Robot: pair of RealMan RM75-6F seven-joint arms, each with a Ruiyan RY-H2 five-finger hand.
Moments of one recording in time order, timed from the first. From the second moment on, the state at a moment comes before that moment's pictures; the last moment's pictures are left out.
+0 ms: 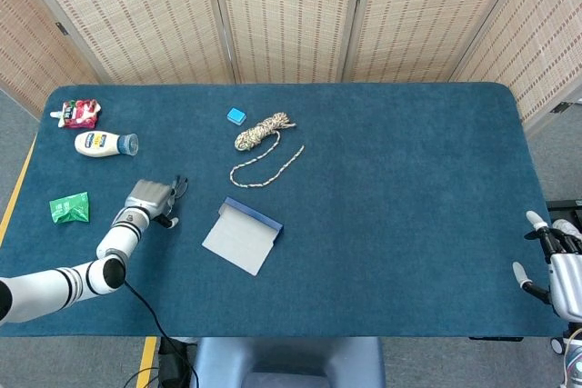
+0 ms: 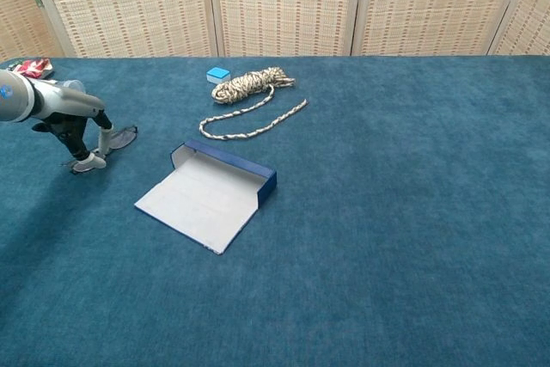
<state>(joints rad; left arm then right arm) -1.15 -1.39 0.15 -1.30 0.29 0.61 0.66 0.01 -1.14 0.08 -1.54 -1.48 1.55 0.03</state>
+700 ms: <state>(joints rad) -1.06 -1.41 0.06 -1.24 0.52 0.74 0.50 0.01 -1.13 0.08 -1.55 -1.47 1.54 0.02</state>
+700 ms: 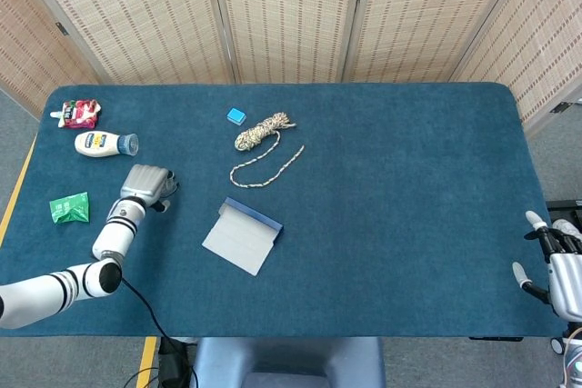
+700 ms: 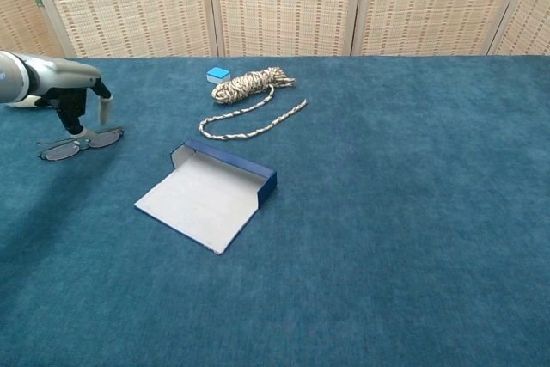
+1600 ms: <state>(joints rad) -0.96 -1.61 -0.04 -0.91 0.49 0.67 0.58 0.01 -1.13 0.08 -1.56 -1.47 1.54 0.01</state>
